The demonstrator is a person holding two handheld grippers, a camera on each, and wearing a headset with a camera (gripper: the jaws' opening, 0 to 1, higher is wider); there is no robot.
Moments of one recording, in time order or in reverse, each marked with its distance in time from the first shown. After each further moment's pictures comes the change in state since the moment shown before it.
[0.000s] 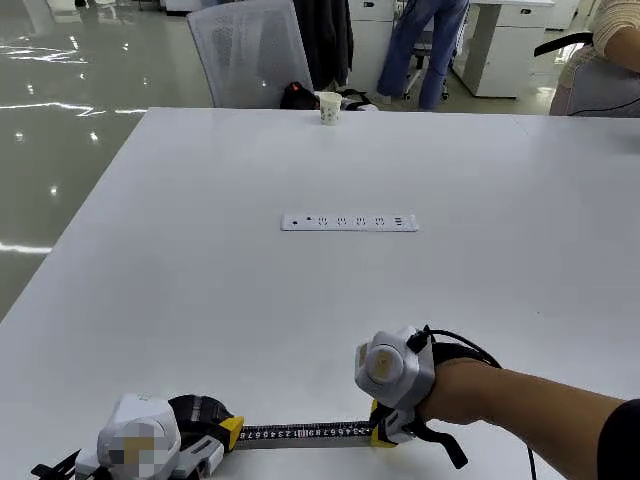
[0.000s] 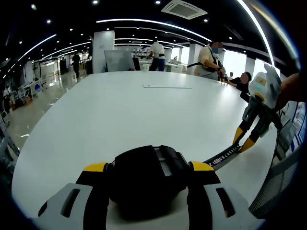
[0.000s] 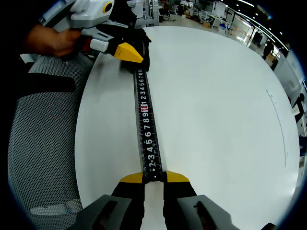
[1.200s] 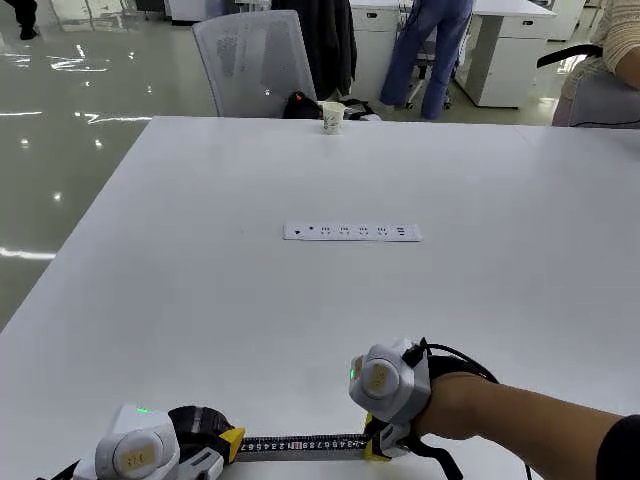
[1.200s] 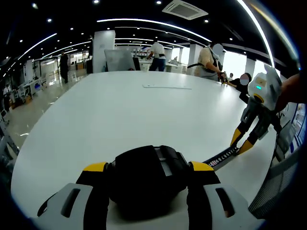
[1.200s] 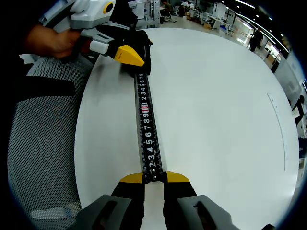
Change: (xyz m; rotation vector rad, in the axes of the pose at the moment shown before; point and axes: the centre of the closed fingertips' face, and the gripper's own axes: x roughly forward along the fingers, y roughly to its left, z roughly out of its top) left arm 0.001 0.000 0.000 -0.009 0.000 -0.007; right arm 0.003 0.001 0.010 -0.010 -0.010 -0.005
